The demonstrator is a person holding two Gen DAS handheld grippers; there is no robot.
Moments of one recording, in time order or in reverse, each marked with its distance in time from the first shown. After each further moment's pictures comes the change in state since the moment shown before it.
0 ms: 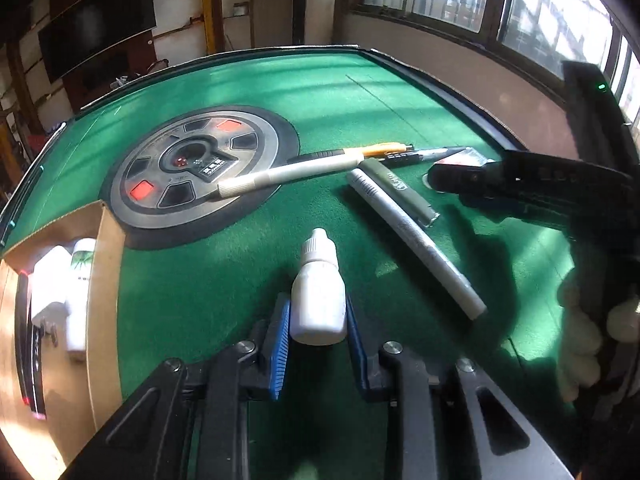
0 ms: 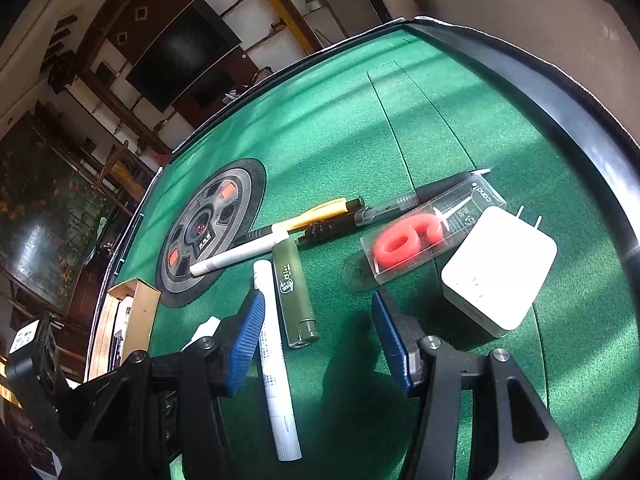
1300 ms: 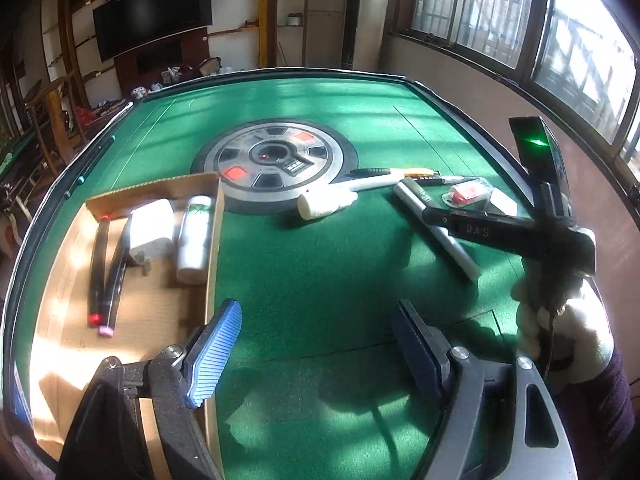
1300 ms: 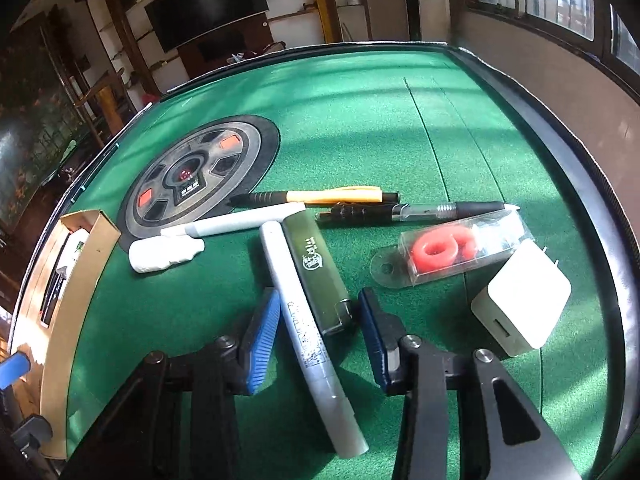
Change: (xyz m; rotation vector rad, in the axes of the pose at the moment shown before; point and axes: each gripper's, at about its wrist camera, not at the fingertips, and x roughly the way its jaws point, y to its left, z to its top) left arm -0.078 0.021 -0.020 -0.103 -0.044 0.120; right arm 0.020 0.042 -0.014 -0.271 0.043 -0.151
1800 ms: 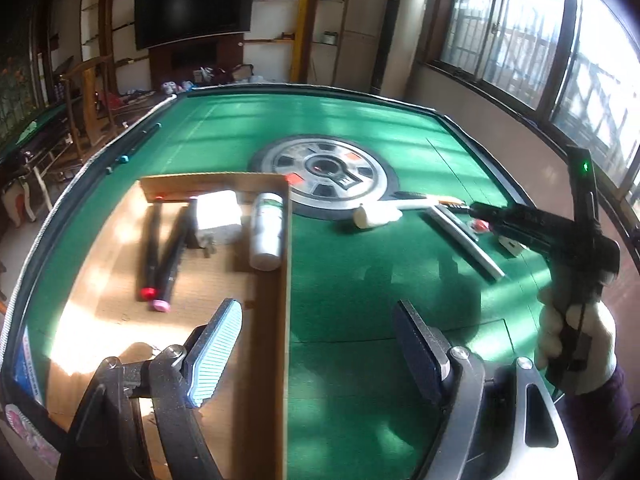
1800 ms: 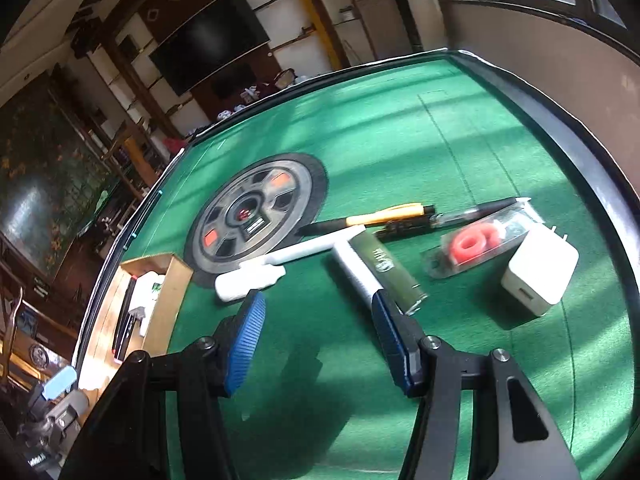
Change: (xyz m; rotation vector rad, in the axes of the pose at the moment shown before) left arm -0.032 0.049 -0.027 -0.127 -0.053 0.013; right arm -0.039 0.003 0.007 0.156 -0.102 0.100
